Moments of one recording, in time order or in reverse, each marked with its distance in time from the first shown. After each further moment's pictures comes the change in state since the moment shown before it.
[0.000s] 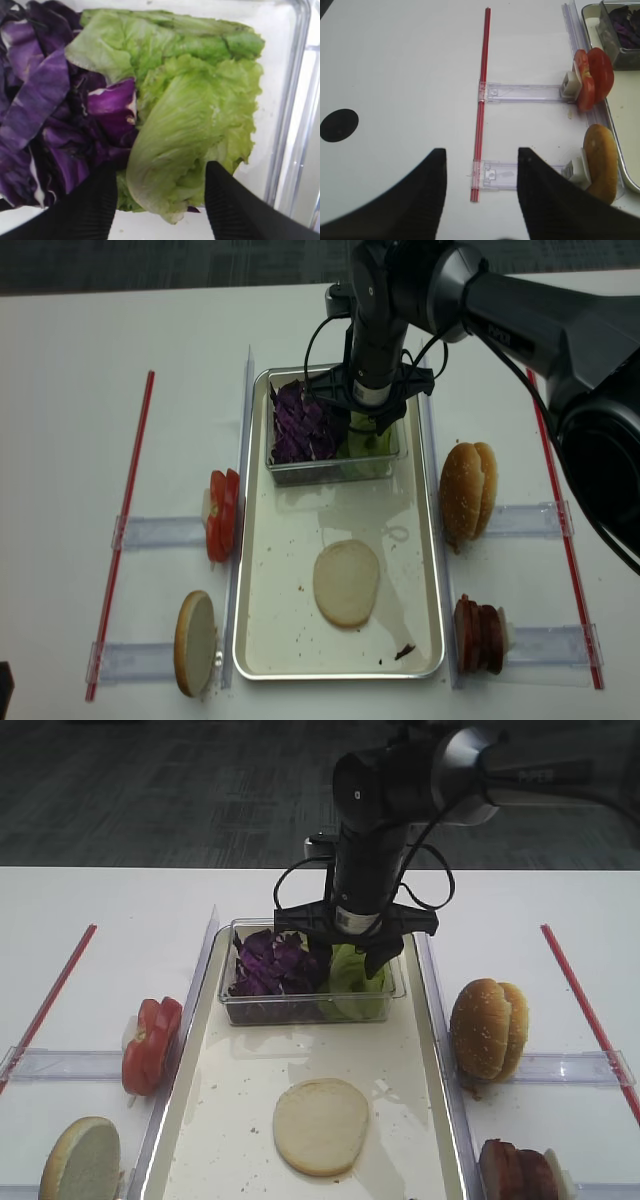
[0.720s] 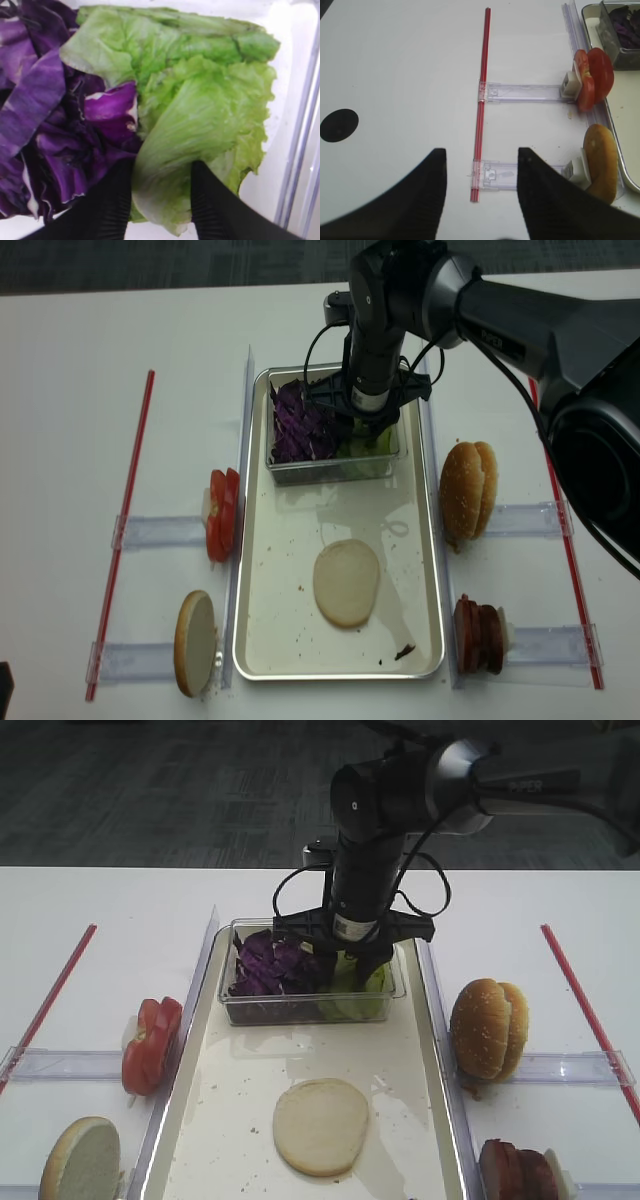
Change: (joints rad) left arm 0.000 0.000 0.000 0.000 0.000 0.000; right arm 0.000 0.022 0.000 0.006 -0.017 -0.012
